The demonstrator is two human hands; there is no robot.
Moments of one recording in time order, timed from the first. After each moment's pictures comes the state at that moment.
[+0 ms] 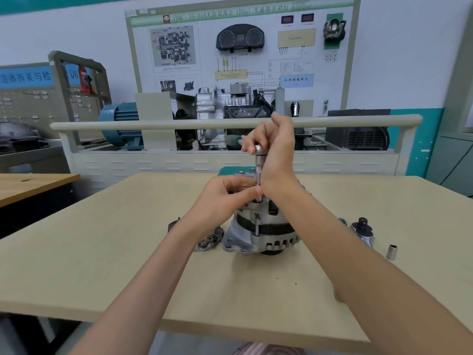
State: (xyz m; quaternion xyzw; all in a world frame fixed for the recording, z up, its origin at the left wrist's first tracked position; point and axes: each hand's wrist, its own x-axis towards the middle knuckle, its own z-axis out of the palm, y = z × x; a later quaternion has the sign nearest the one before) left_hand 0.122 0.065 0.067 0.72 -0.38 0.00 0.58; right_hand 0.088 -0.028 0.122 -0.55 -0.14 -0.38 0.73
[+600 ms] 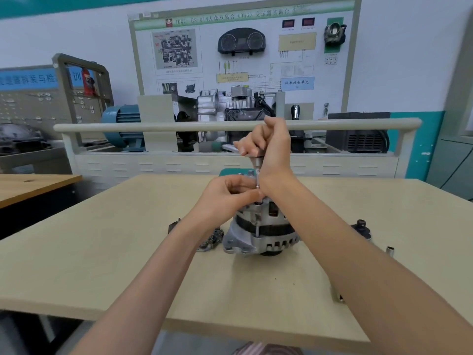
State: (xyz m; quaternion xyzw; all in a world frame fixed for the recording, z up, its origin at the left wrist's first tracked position) left_hand 0.119 0.061 0.069 0.71 -0.37 -0.02 0.60; right_hand 0.094 -0.031 0.129 -0.50 -0.13 -0.33 0.79
